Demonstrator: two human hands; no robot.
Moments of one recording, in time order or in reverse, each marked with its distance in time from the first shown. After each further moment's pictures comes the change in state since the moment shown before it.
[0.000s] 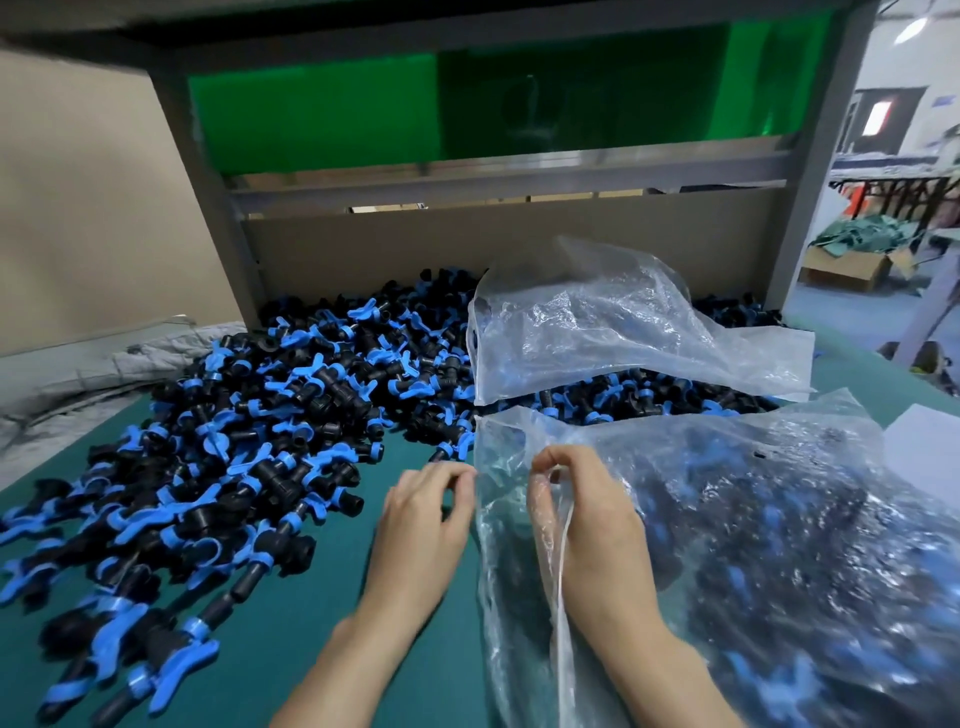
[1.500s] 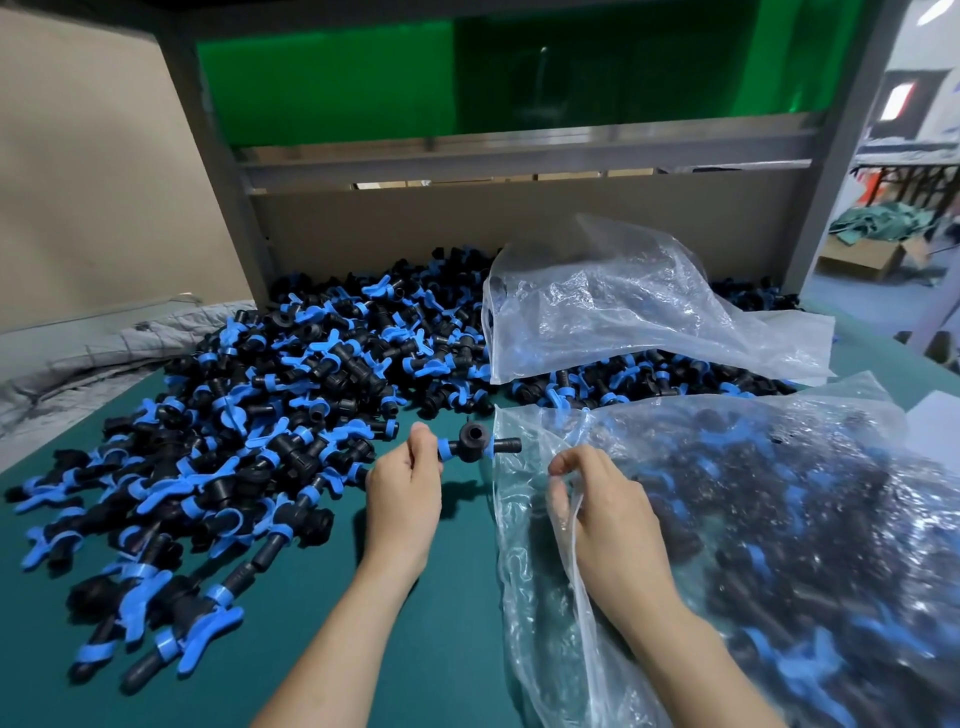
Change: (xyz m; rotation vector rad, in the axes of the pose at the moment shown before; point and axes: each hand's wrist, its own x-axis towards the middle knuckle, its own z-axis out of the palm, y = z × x) left_hand 0.014 -0.004 -0.014 -0.412 0.166 -0.448; right_hand -0.005 0.025 0.010 -0.165 -0.184 0.078
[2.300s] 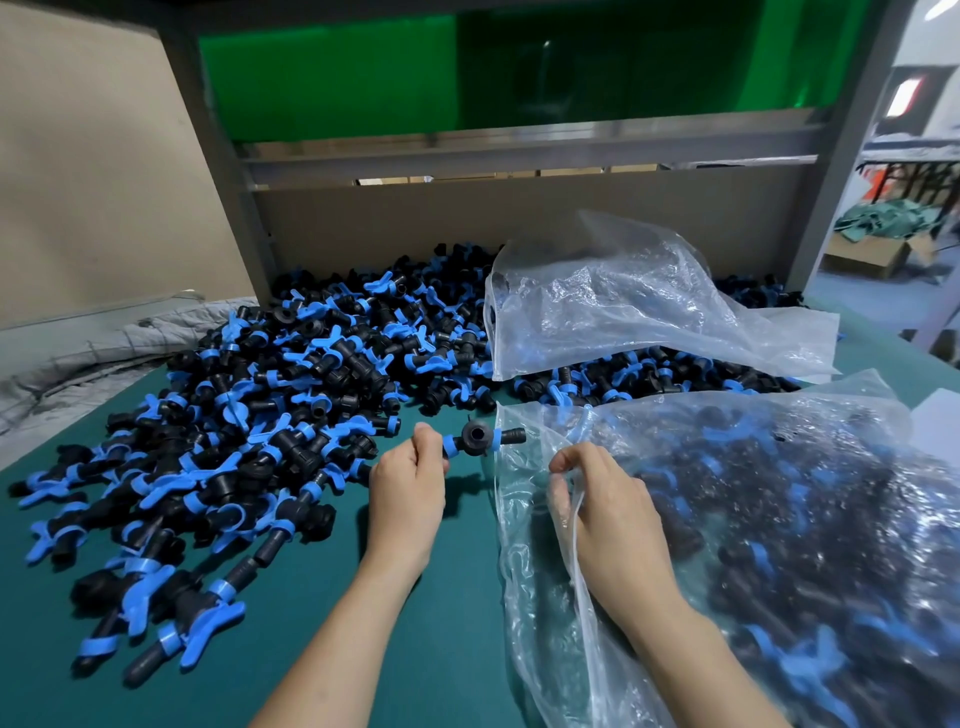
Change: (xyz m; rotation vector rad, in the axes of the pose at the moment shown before) left_hand 0.004 -0.008 0.002 0.000 -0.001 0.007; right_hand -0.001 -0.001 0.003 -0.012 0.013 0.021
